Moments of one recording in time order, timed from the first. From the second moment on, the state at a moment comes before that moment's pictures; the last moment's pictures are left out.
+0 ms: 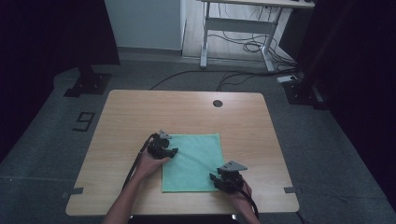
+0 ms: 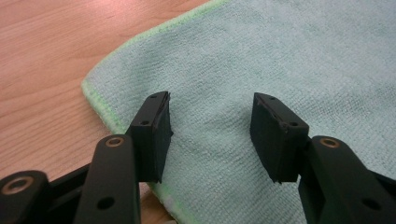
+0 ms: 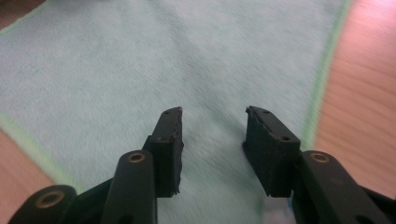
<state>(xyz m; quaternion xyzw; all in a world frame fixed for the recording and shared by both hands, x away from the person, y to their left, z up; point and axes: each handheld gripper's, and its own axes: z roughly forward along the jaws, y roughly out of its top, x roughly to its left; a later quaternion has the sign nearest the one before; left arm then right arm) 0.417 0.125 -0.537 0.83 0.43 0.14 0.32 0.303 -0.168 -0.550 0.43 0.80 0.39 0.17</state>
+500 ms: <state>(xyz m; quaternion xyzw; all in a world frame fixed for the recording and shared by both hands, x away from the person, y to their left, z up) 0.416 0.124 -0.537 0.83 0.43 0.14 0.32 0.261 -0.204 -0.544 0.44 0.79 0.38 0.17</state>
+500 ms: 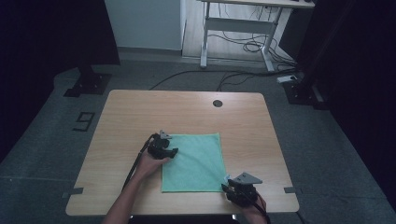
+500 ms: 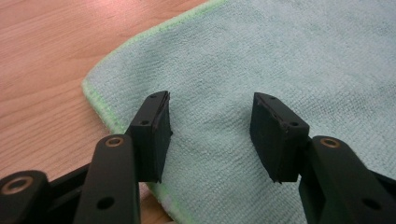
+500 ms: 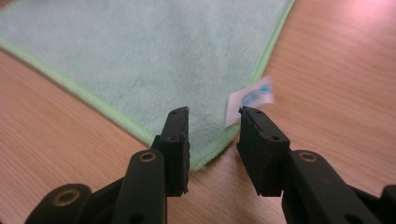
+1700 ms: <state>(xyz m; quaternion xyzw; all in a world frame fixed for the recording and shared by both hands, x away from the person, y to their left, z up) 0.418 0.127 -0.537 0.83 0.43 0.13 0.33 0.311 -0.024 -0.546 0.30 0.84 0.42 0.13</state>
